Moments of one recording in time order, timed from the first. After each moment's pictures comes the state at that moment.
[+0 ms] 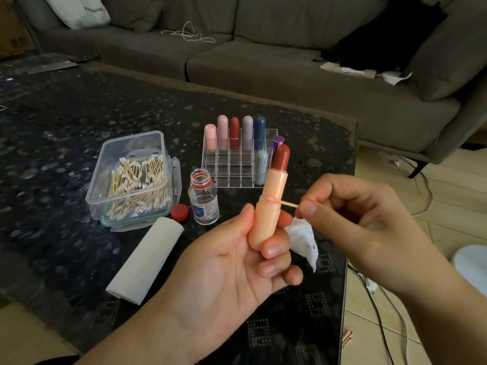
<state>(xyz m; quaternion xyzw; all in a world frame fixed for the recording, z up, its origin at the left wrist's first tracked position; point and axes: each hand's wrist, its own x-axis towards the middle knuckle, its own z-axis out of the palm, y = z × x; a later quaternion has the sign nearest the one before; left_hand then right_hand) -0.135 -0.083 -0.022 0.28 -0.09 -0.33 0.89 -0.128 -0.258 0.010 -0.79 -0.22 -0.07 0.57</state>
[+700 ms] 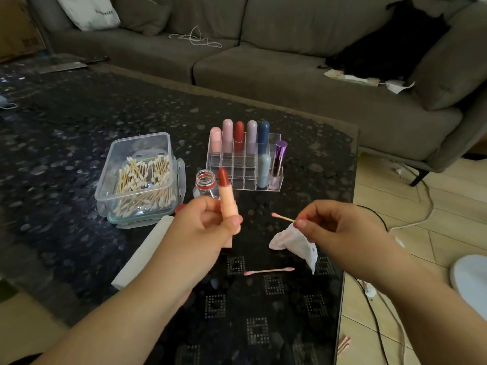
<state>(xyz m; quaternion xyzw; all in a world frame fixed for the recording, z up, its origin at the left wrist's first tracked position) -0.110 -0.061 -0.035 0.75 0.06 -0.05 0.66 -0.118 -0.264 -0.008 -0.92 -0.01 0.04 0.40</state>
